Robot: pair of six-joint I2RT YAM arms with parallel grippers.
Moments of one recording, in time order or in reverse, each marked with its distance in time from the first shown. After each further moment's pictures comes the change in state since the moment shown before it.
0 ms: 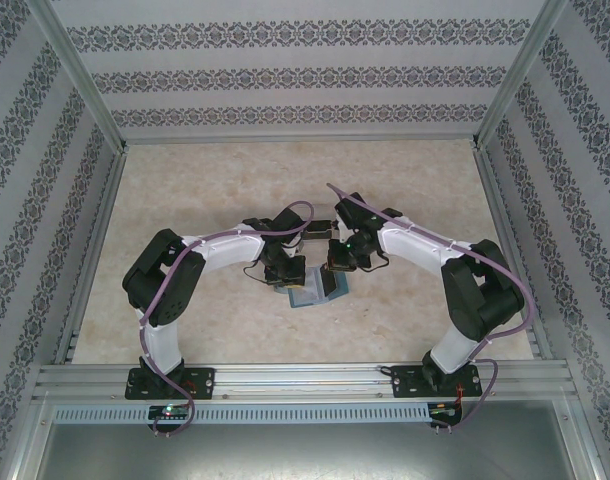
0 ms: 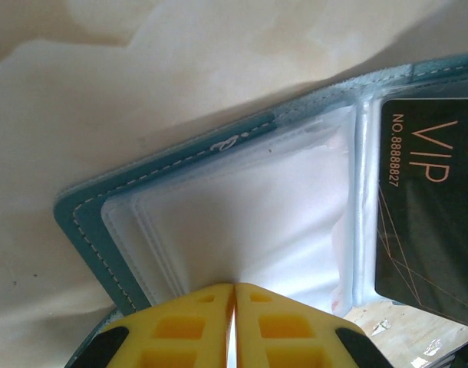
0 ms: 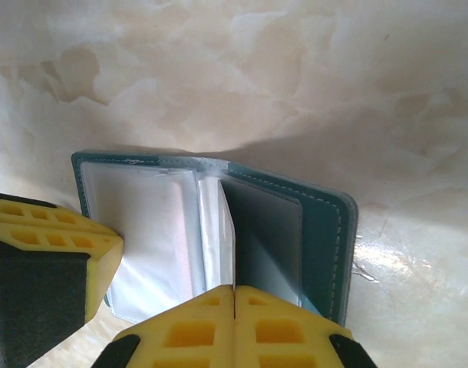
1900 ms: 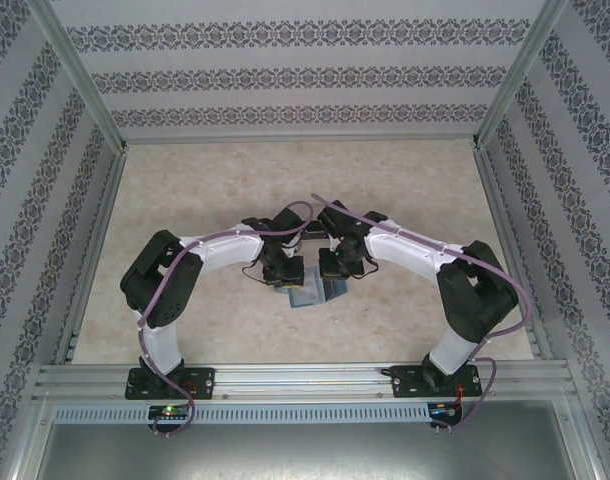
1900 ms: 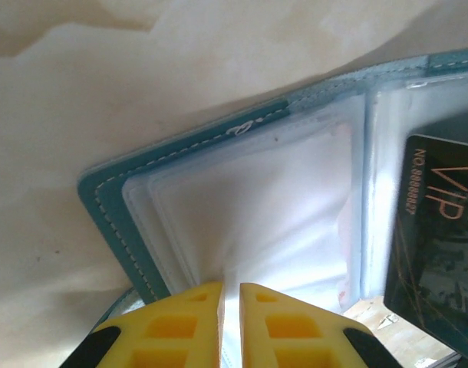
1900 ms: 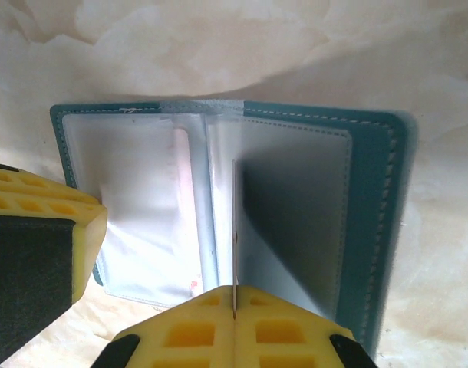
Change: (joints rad) left arm -0.001 -0.019 0.003 -0.034 -0.021 0.000; right arm 0.113 0.008 0.052 -0.111 0.106 0.082
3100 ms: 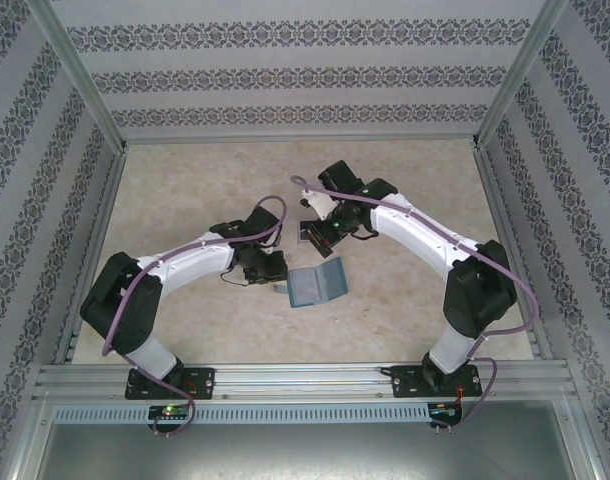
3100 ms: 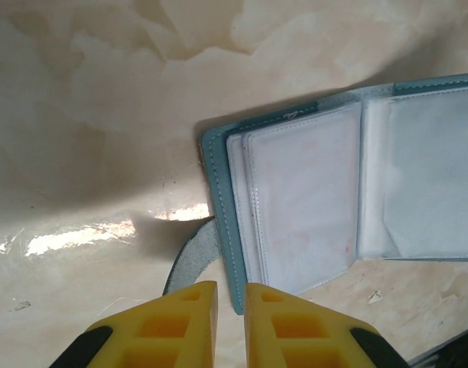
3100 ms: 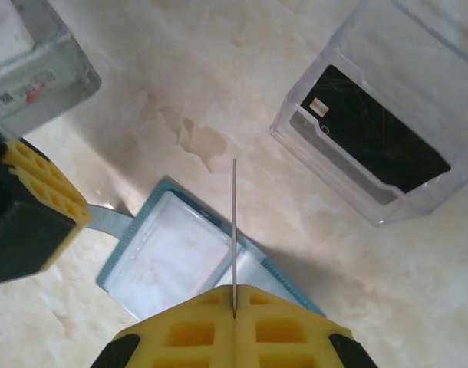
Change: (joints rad) left arm 0.066 -0.251 -0.174 0.059 -0.053 -0.050; right arm -0.055 0.033 0.308 -0.084 -0.008 -0.730
